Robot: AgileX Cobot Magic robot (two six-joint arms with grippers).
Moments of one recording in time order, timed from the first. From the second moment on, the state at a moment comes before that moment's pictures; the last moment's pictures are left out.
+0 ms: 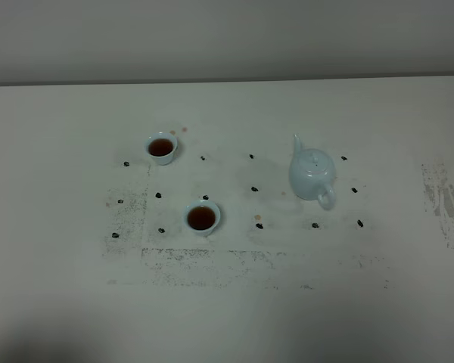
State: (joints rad) left arm 0.01 -0.01 -0.46 -0.20 1.09 0.31; right arm -0.01 0.01 -0.52 -0.02 1.12 -0.05
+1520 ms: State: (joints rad) left arm 0.01 -0.01 -0.46 -0.20 1.09 0.31; right arm -0.04 0.01 -0.52 0.01 1.11 -0.09
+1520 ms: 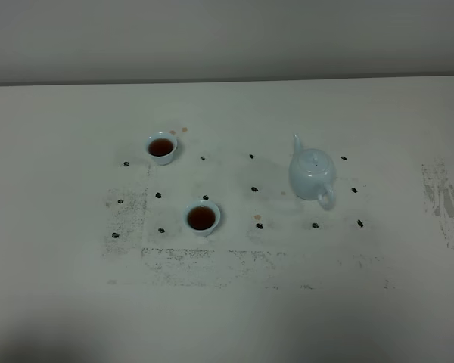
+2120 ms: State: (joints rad) left arm 0.01 -0.01 -0.46 -0.20 1.09 0.31; right arm -0.04 0.01 -0.52 0.01 1.11 -0.09
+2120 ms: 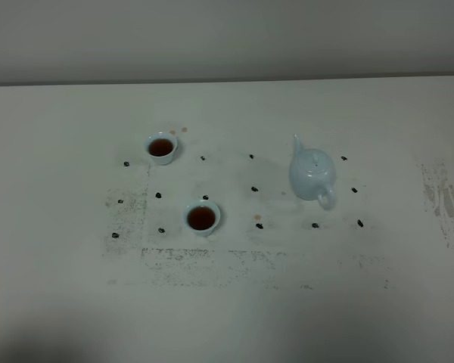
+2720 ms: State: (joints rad) left arm 0.01 -0.01 -0.46 -0.20 1.09 0.31; right arm -0.04 0.01 -0.52 0.01 1.11 -0.09
